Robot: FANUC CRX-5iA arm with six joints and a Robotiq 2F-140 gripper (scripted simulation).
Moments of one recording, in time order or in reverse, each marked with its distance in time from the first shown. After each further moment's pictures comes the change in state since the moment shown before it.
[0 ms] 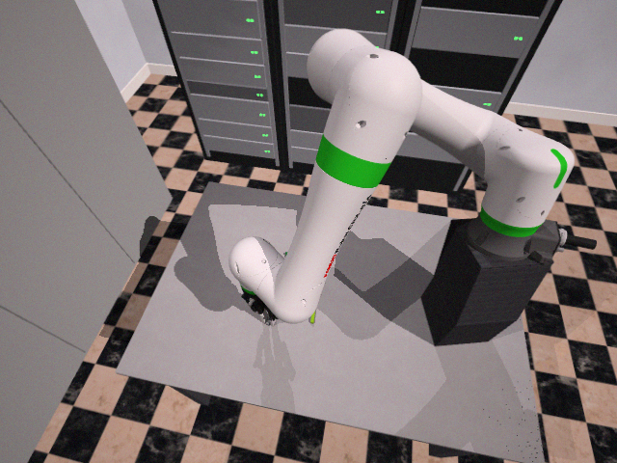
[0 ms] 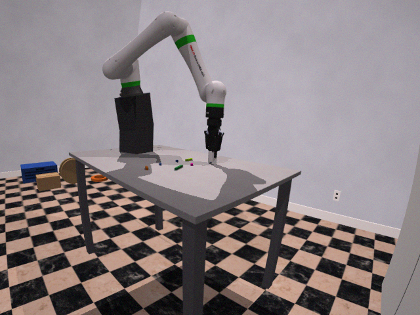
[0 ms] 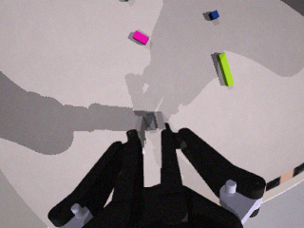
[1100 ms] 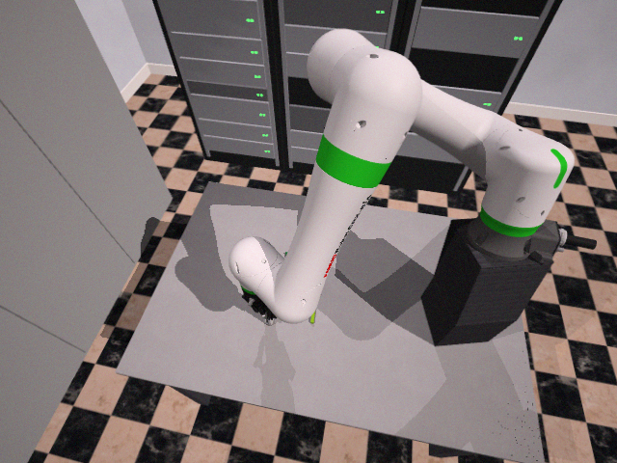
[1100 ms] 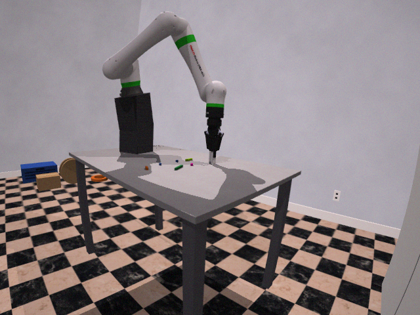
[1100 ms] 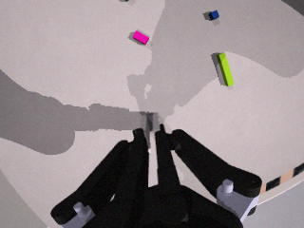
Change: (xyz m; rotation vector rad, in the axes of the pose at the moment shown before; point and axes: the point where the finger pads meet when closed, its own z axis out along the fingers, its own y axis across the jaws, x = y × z) arm 0.000 0.000 0.000 0.000 0.000 0.000
